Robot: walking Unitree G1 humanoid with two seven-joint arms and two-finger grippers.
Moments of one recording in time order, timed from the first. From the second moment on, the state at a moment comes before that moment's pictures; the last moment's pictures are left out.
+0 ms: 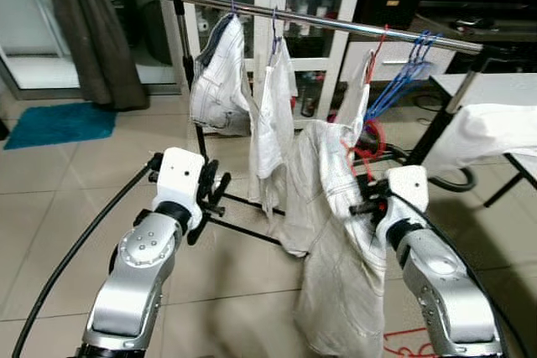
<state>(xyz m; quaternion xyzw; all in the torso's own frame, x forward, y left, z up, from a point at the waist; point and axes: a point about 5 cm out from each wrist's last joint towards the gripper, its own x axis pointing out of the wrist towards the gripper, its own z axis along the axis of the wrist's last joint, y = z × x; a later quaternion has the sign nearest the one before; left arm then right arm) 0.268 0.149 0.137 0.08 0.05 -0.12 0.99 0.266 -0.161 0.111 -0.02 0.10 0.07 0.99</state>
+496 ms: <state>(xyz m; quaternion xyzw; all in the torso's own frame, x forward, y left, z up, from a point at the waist) 0.268 0.152 0.138 0.07 0.05 -0.12 0.99 0.275 -0.164 0.111 -0.04 0.10 0.07 0.99</state>
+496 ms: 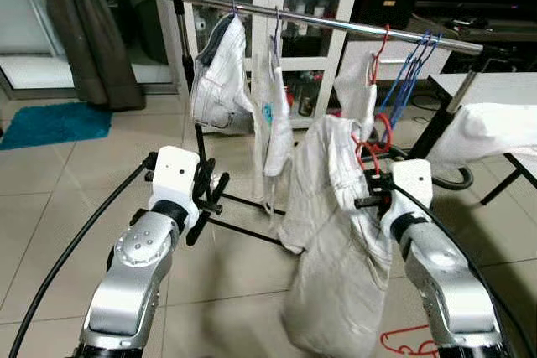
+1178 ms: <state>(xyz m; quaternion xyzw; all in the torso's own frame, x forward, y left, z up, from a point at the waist) 0.268 0.148 0.138 0.07 0.05 -0.13 0.99 0.281 -0.154 0.114 -0.07 0.10 0.05 0.99</state>
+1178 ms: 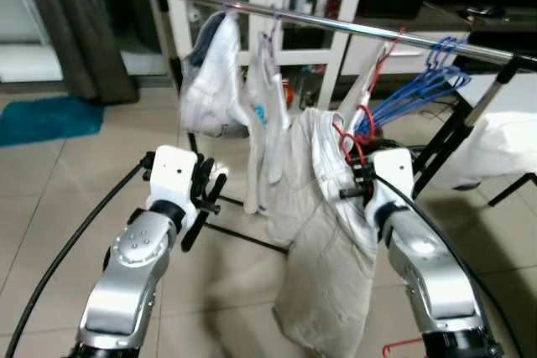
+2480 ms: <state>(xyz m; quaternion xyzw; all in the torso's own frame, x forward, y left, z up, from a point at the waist) 0.263 0.139 0.137 0.07 0.05 -0.16 0.98 0.268 -0.179 0.104 -0.09 0.15 -0.02 0.99</state>
